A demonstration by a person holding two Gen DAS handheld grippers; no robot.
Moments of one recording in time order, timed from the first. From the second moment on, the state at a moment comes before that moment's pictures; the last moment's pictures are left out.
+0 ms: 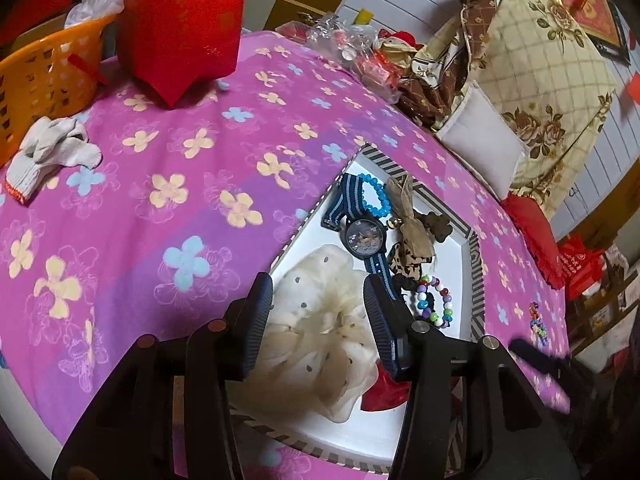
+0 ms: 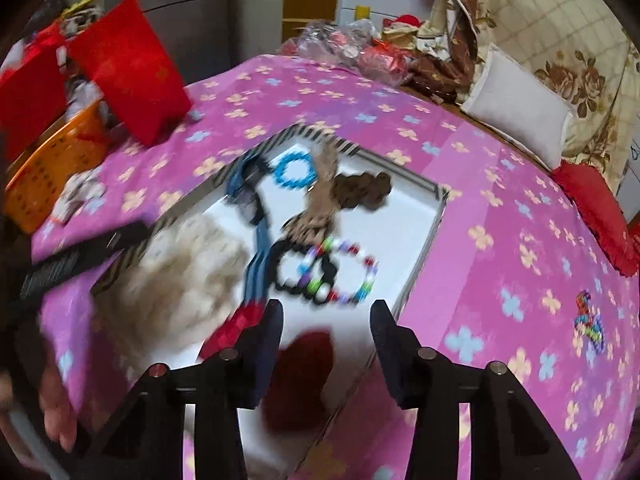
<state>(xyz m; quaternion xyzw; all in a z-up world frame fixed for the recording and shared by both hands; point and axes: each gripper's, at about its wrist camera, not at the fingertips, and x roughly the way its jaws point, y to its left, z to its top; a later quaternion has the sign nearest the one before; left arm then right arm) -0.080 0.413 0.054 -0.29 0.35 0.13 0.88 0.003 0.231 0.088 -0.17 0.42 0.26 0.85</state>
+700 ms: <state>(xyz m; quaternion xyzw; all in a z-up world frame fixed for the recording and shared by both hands) -0.066 0.394 0.055 -0.29 0.36 0.07 0.88 0.107 0.186 0.081 -0.06 0.49 0.21 0.84</state>
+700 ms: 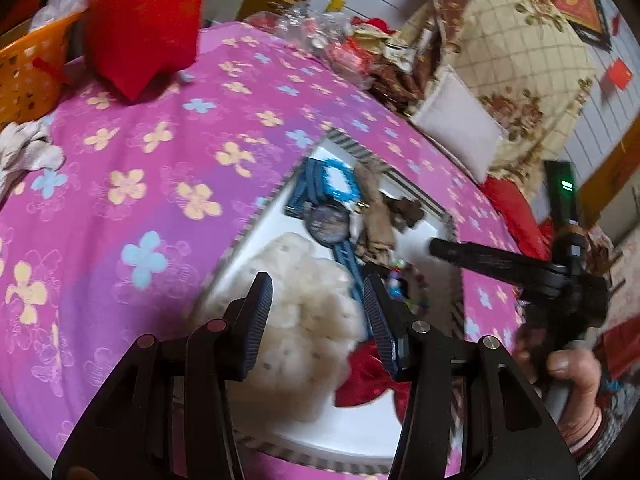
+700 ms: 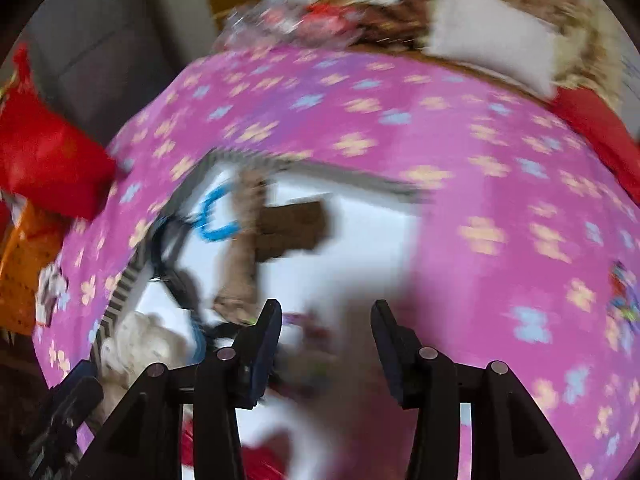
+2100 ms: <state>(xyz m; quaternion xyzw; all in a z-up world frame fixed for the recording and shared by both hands) -0.065 0.225 0.059 -0.14 0.38 -0.15 0.90 0.048 -0.063 0.034 0.03 0.57 0.17 0.81</state>
